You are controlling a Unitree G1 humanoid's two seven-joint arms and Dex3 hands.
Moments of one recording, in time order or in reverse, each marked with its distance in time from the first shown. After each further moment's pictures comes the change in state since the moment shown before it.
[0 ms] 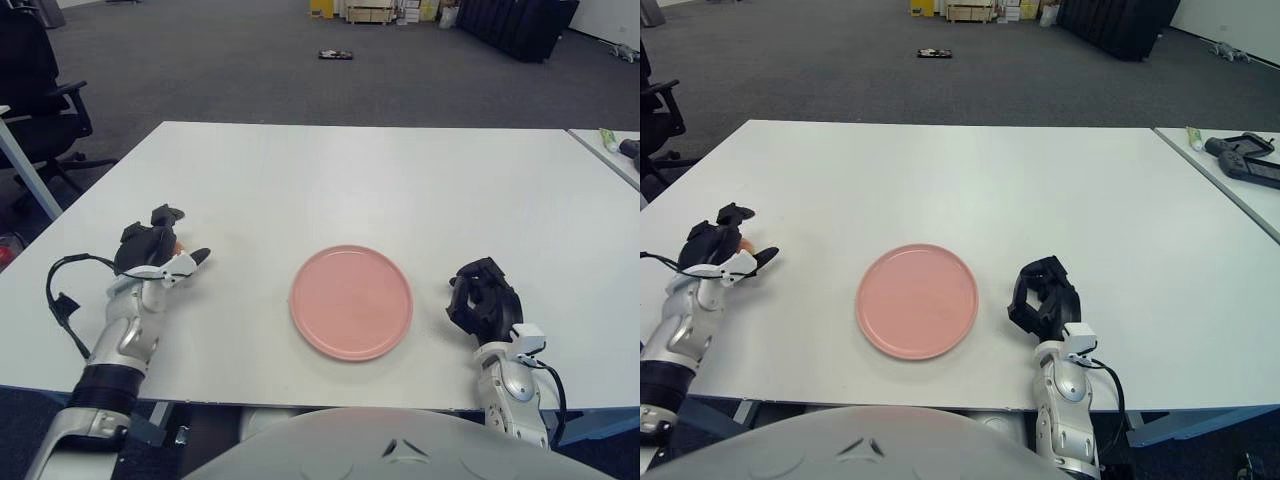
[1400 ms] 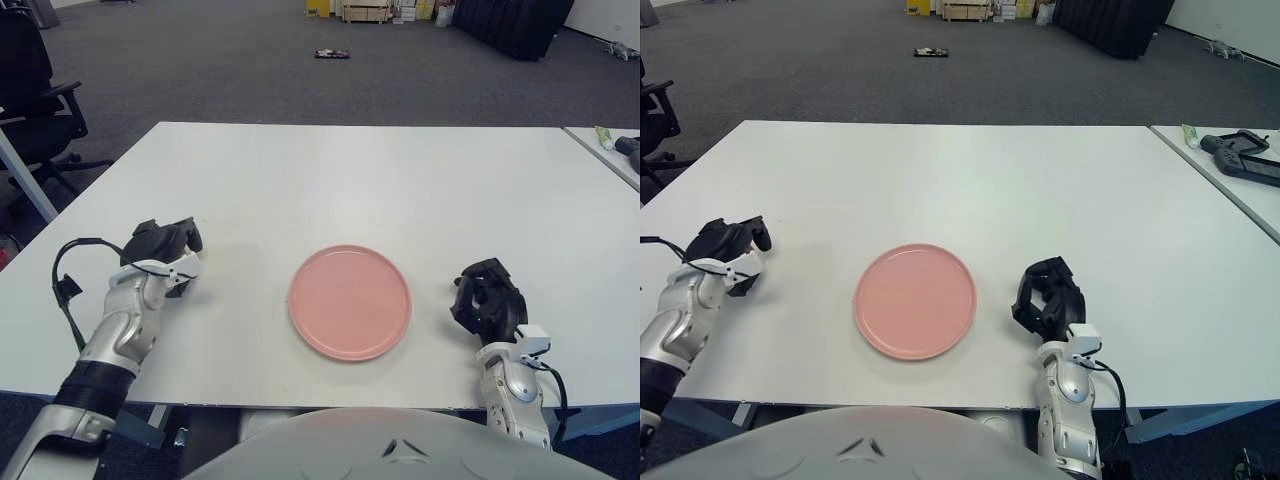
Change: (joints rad) left arm 0.004 0.057 -0.087 -0.071 0.060 0.024 -0.013; right arm 0.001 0.009 -0.022 -0.006 0.017 0.000 -0.003
